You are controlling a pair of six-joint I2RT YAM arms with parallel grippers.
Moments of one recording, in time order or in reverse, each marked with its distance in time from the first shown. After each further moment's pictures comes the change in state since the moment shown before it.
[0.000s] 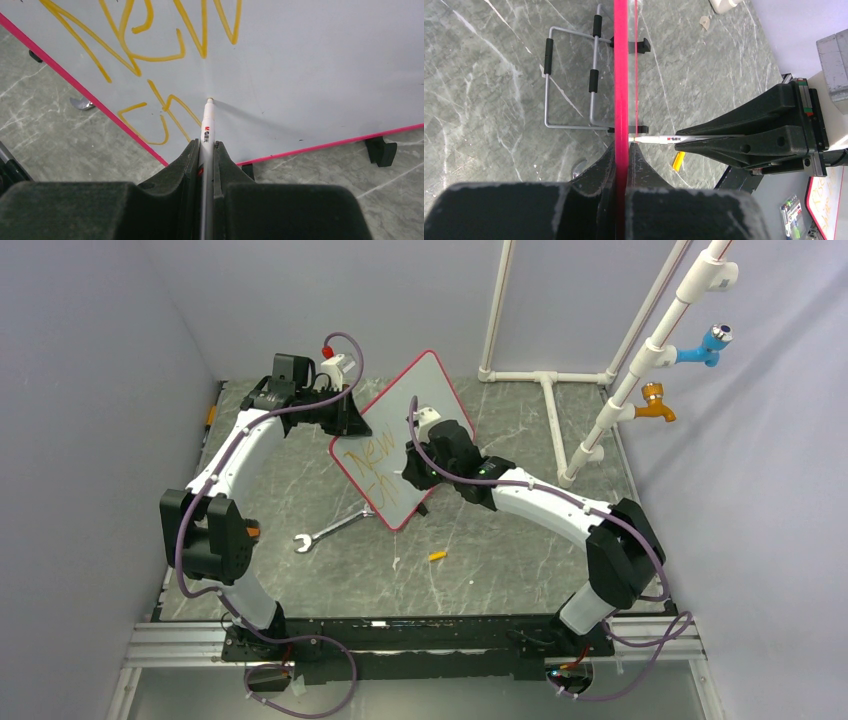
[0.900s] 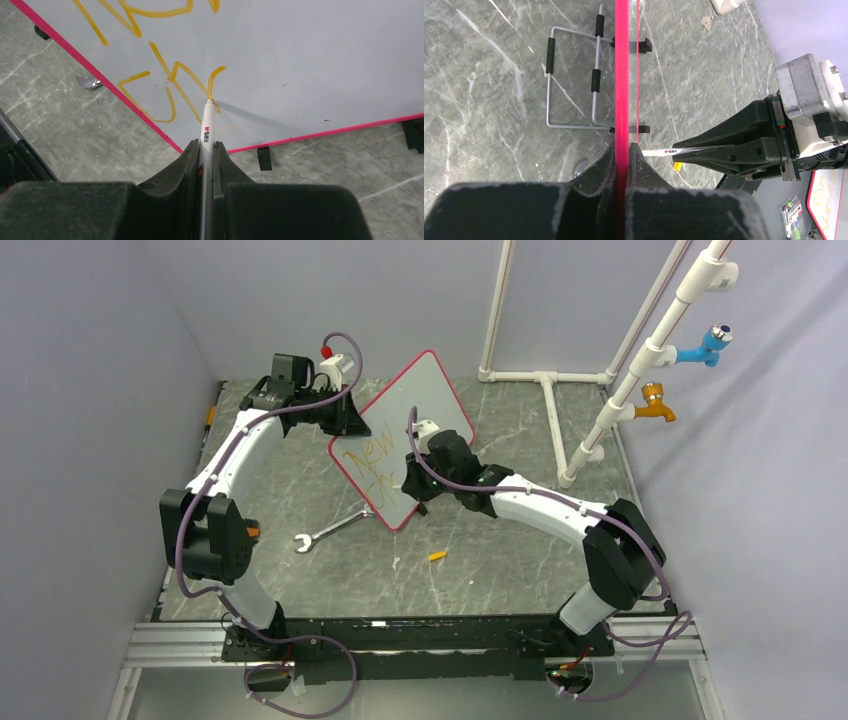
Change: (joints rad) left arm 0.004 0.000 -0.001 -0.001 -0.002 0.001; right arm 0.013 -0.001 -0.065 0.023 -0.051 0.035
